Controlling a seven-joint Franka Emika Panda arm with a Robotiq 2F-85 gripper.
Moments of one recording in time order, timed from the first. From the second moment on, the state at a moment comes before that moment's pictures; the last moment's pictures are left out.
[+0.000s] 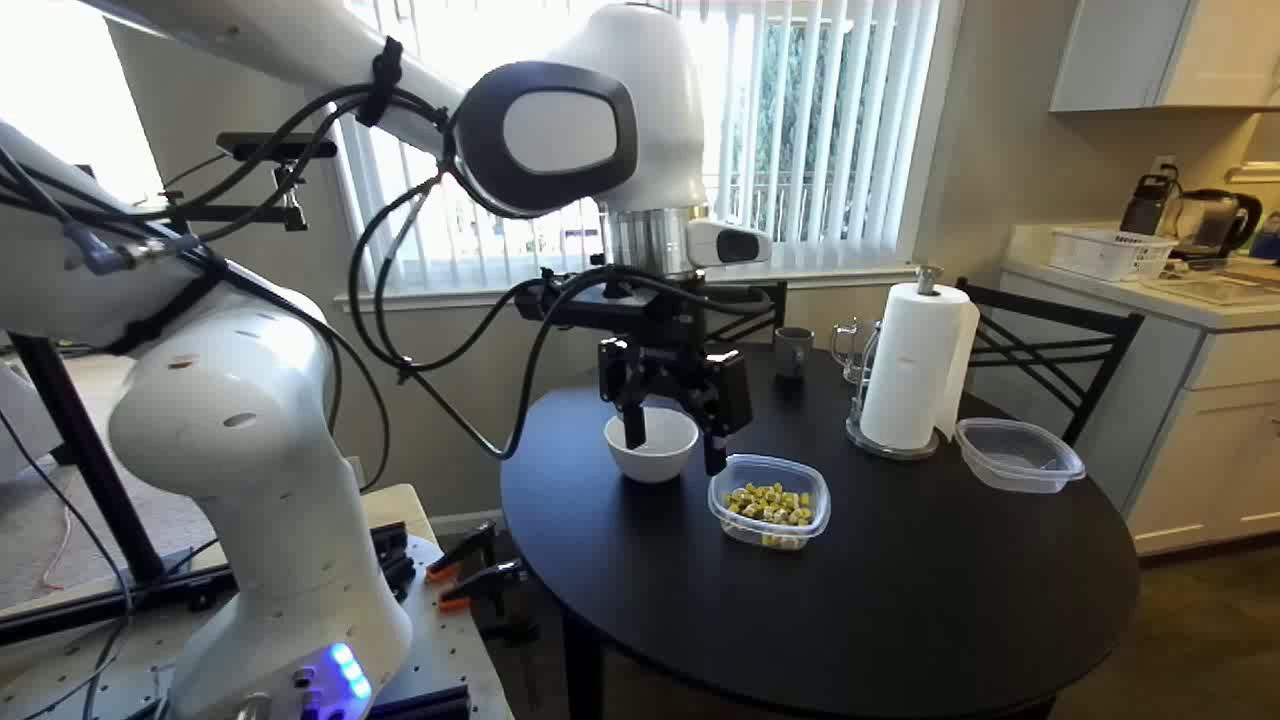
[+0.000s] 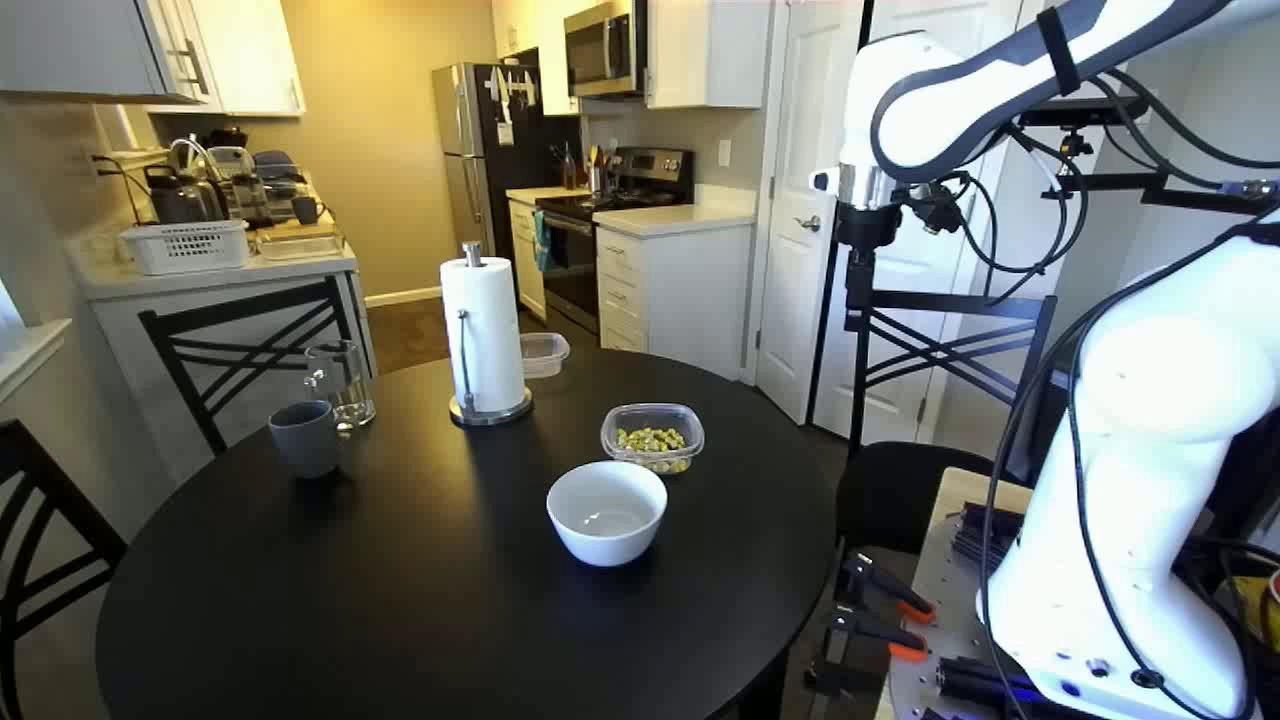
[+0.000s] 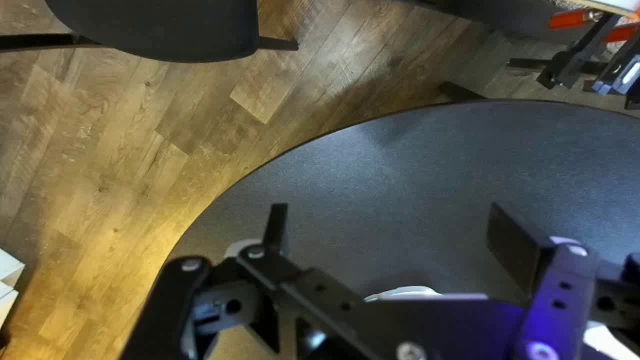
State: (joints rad) arm -0.20 -0.68 -0.30 -2.76 -0.39 2.15 -0.46
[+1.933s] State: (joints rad) arm 0.08 -0.66 -0.12 -2.78 -0.30 2.30 -0.40
